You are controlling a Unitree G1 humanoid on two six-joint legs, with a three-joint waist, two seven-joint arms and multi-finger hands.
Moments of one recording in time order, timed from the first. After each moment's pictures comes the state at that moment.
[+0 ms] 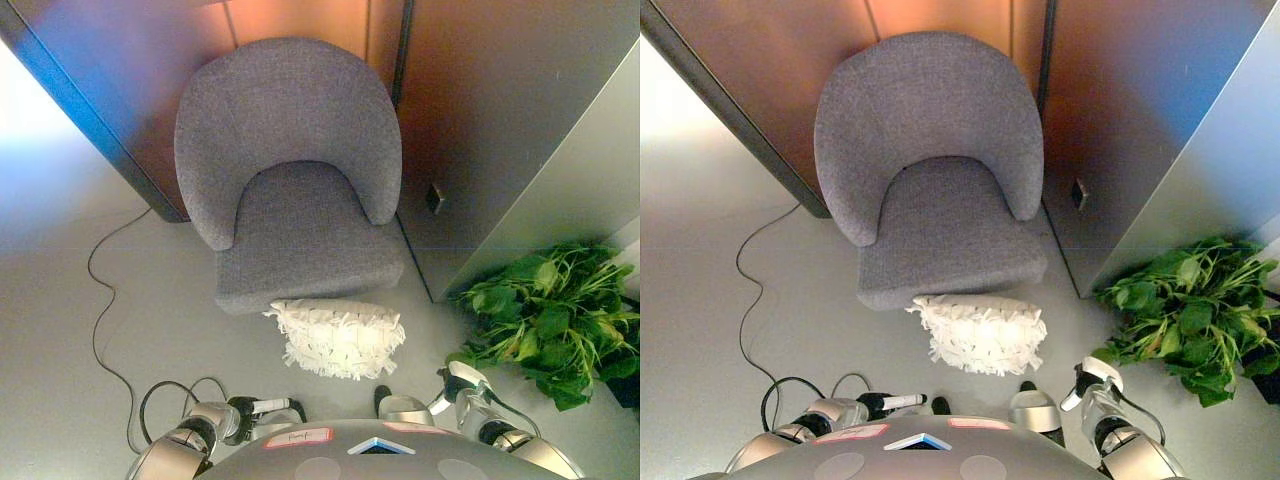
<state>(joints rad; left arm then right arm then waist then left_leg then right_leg) -0.05 0.22 -0.32 1.21 -0.08 0.28 -0.28 -0.03 -0.29 0.47 1.20 -0.54 0.20 -0.20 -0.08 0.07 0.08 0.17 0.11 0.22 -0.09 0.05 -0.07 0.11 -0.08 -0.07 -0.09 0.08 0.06</state>
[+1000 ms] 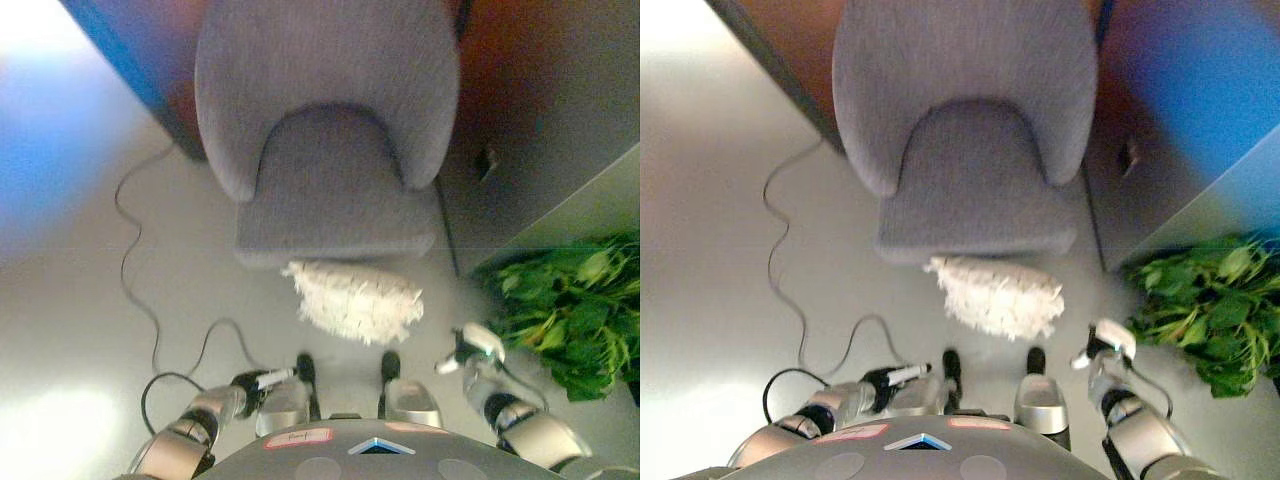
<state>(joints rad) -0.15 0.22 -0.34 1.20 -0.26 0.17 -0.23 -0.28 -0.38 0.47 1.21 -0.41 0.20 -0.34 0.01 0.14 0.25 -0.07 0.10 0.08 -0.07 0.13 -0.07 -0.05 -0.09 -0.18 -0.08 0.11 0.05</state>
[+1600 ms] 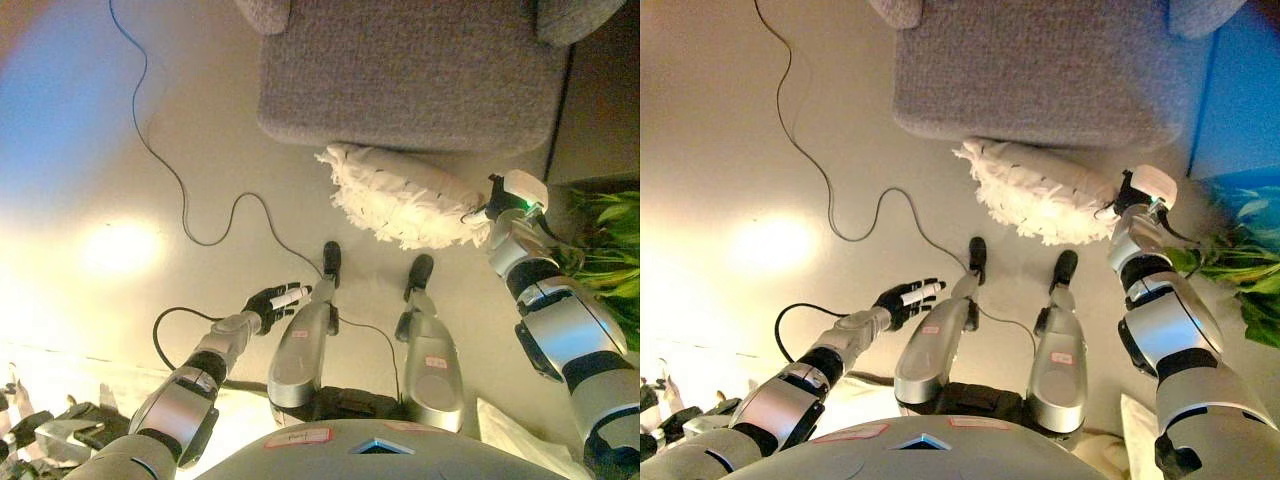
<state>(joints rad) -0.31 0.24 -0.40 1.05 -0.46 0.01 -0.23 -0.79 -0.52 0.55 1.20 -0.32 0.29 -0.25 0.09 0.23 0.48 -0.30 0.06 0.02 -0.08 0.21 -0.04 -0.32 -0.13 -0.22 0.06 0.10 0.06</state>
